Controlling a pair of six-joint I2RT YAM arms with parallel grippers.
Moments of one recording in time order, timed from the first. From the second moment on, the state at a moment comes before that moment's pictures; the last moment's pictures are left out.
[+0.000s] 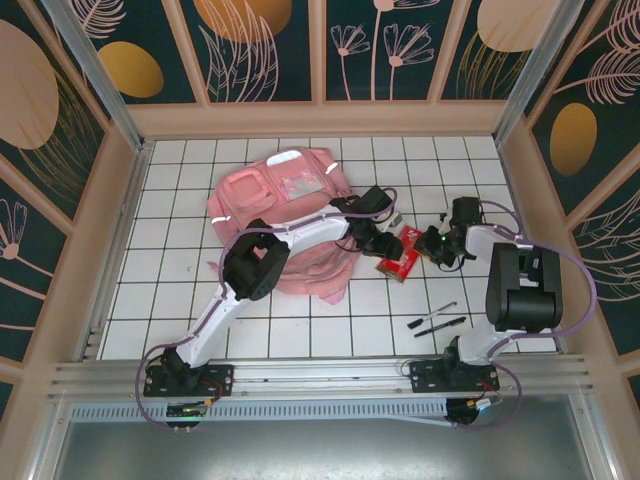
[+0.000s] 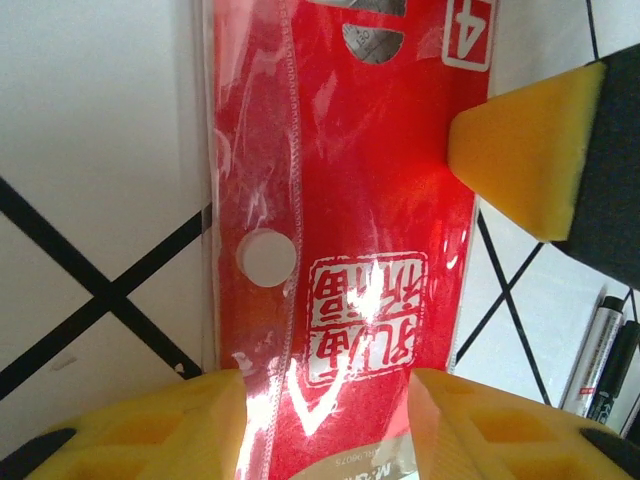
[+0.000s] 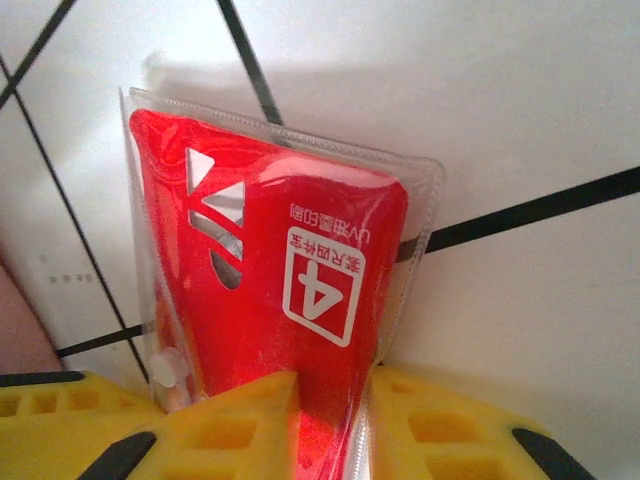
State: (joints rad) left arm -0.87 2.47 2.02 -0.62 0.49 -0.50; right arm -0.05 1.61 0.79 -0.37 -0.45 0.44
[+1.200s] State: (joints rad) left arm -0.84 1.99 1.66 -0.97 -0.23 -0.13; right arm -0.06 1.24 0.89 -0.49 -0.47 0.53
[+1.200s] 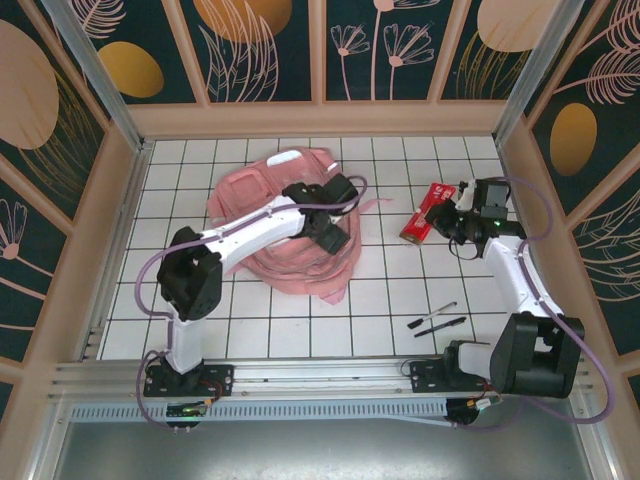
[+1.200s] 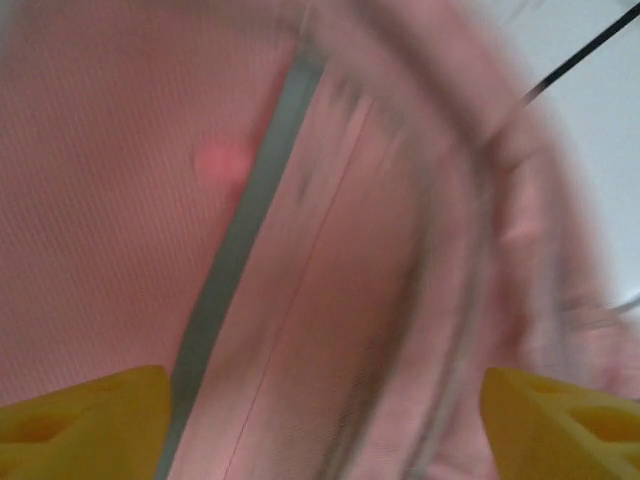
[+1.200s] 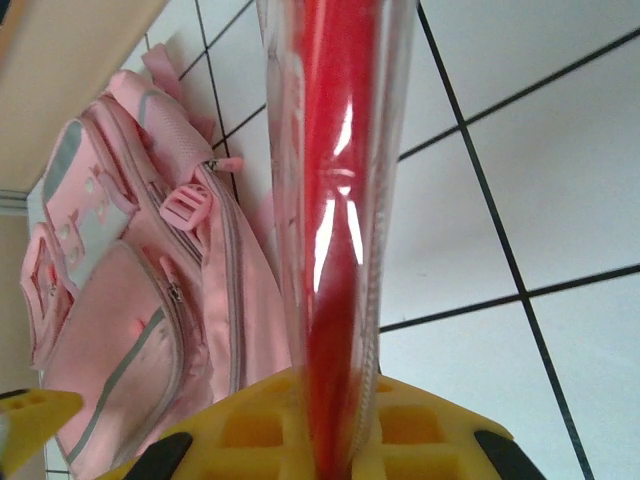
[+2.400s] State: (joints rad) left arm -0.72 2.01 2.19 -1.14 -0.02 -0.26; right arm 0.45 1.77 0.88 0.36 -0.61 1.22
